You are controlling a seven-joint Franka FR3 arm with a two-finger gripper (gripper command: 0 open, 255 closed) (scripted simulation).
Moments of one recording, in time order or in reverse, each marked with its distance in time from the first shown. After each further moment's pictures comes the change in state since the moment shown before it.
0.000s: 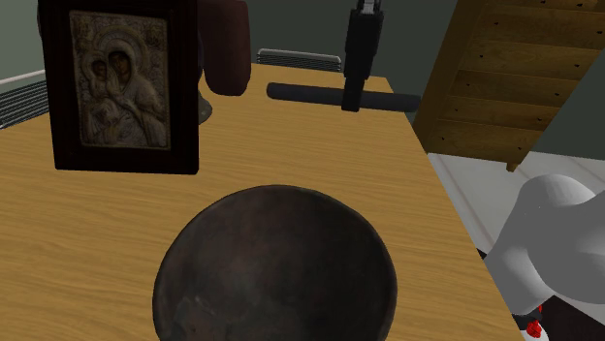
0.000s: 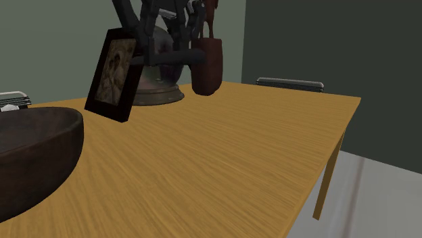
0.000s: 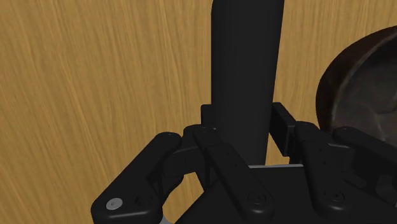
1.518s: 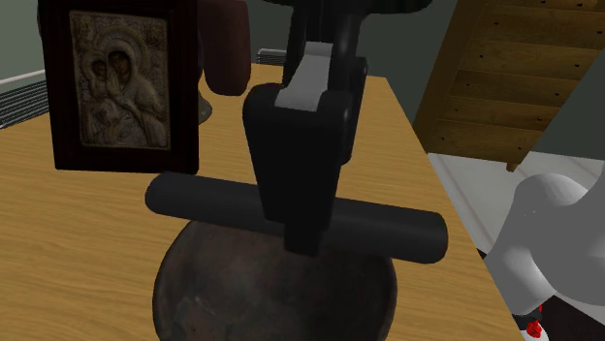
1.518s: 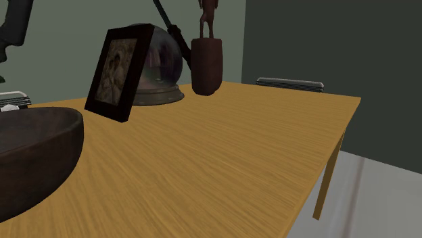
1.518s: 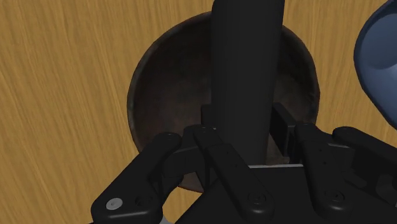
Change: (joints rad) arm 0.086 0.165 0.334 0.143 0.045 0.092 0.418
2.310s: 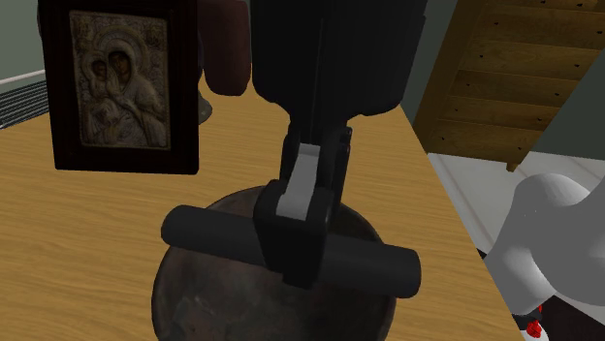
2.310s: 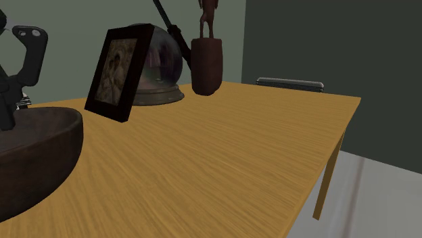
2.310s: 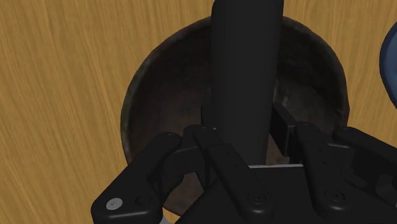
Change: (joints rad) arm 0.008 -0.038 -0.003 -0.133 0.019 0.099 -0.026
